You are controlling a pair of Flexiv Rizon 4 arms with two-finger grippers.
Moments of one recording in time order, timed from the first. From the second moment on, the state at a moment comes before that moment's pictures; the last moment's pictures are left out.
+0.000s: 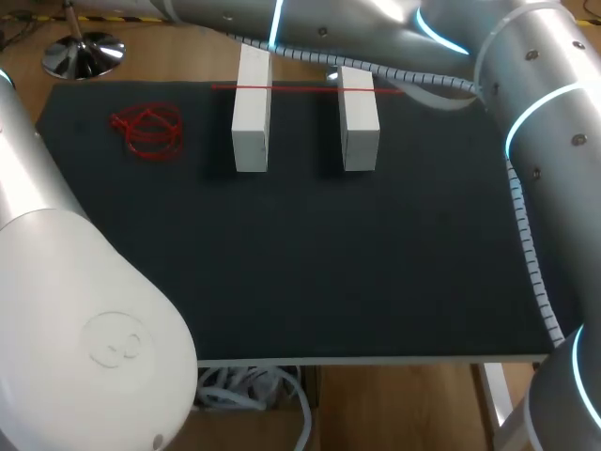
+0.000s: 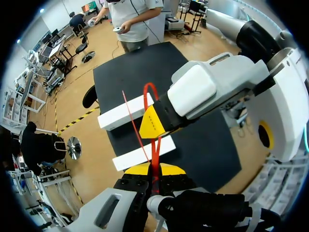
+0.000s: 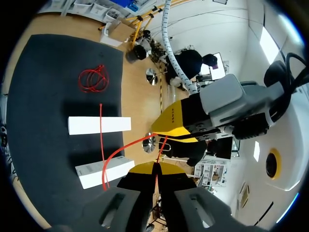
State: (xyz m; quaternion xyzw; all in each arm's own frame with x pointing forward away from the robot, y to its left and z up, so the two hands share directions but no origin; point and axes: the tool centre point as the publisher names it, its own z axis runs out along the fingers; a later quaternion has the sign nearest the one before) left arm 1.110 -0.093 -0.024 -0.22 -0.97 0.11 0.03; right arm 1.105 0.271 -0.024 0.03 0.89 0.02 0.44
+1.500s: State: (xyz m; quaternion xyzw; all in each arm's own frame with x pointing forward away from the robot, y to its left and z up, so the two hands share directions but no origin) left arm 1.110 -0.094 -0.024 -0.22 -0.97 0.11 0.03; right arm 1.099 0.278 -0.020 0.02 0.90 0.02 0.43
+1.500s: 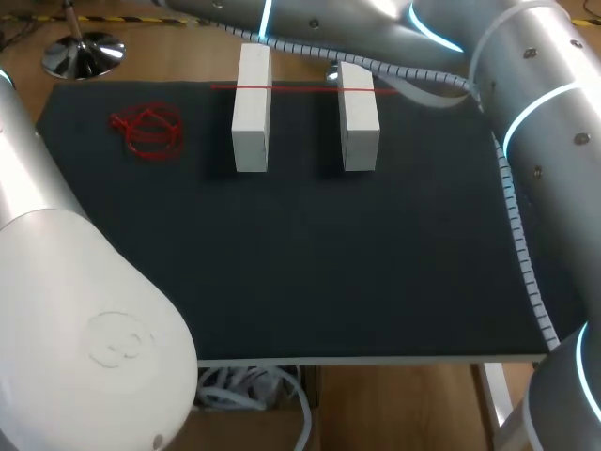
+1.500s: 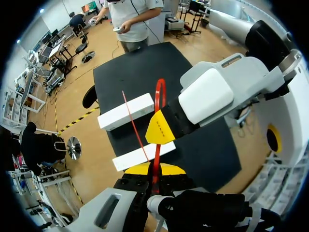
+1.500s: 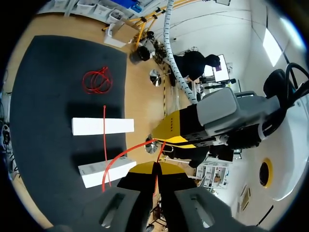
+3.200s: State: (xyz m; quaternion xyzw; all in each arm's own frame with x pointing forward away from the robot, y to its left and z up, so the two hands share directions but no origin) left arm 1.110 -0.094 -0.024 -0.22 -0.97 0.11 0.03; right arm 1.106 0.274 -0.017 0.01 0.90 0.02 0.43
